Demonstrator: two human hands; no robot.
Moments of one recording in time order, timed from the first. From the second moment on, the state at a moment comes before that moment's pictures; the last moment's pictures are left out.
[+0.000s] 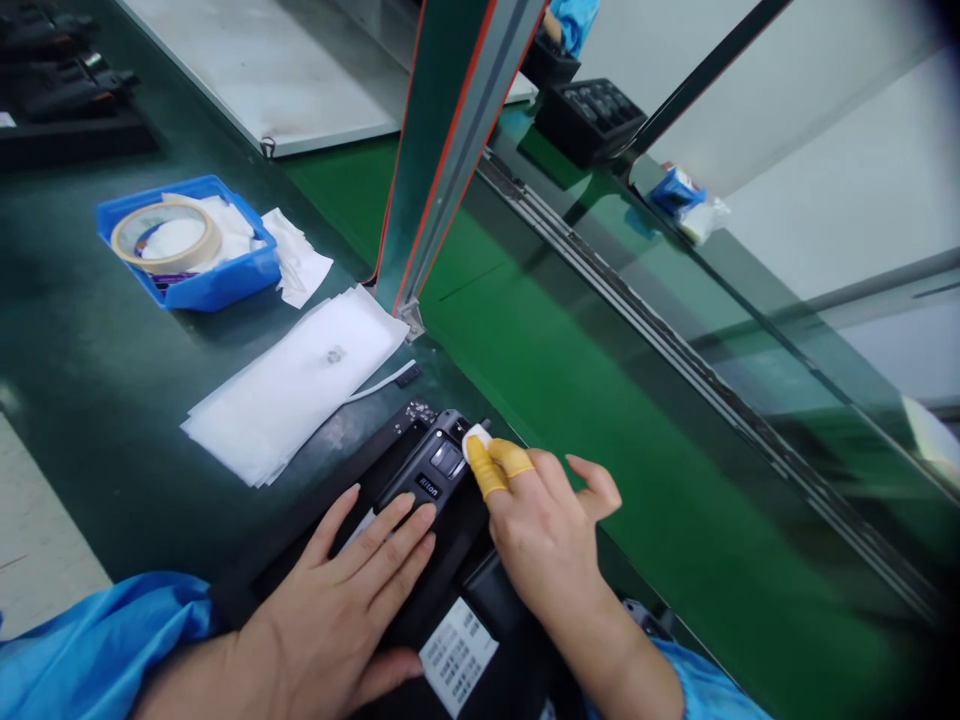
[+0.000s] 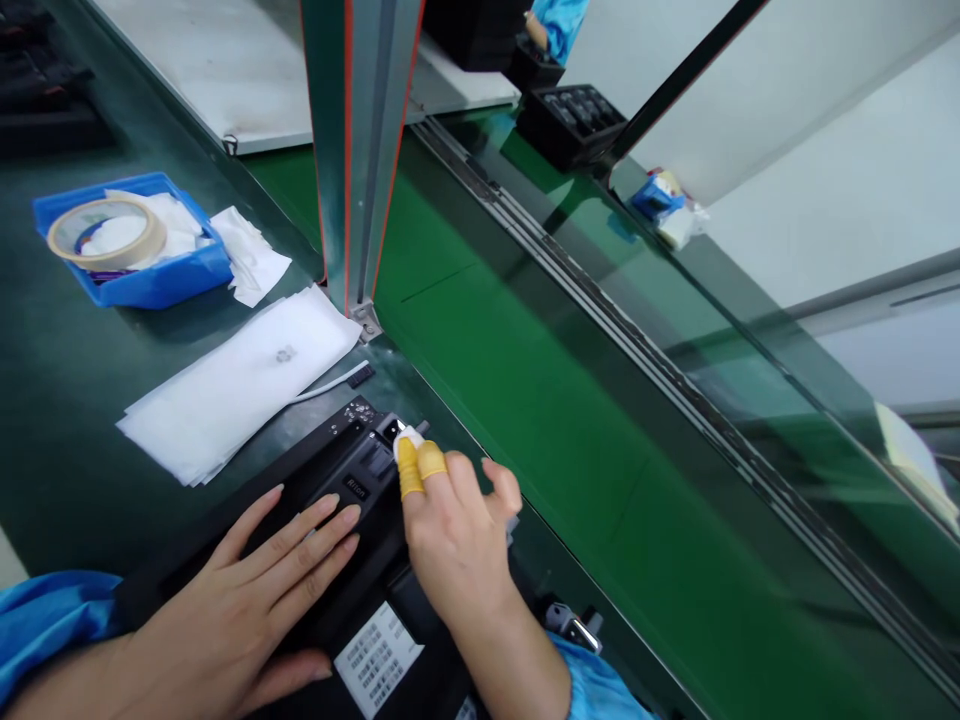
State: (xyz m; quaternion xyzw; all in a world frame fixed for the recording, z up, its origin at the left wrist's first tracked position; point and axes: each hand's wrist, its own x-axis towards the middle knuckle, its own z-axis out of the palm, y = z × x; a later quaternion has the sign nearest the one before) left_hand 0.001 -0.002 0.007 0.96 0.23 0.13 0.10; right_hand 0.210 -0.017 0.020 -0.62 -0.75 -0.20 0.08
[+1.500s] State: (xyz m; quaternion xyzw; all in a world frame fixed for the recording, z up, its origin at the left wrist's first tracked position) left_hand -0.009 -0.013 0.011 0.97 0.21 0.15 0.06; right_hand 0.248 -0.125 0.037 -0.73 -0.64 -0.25 0.07
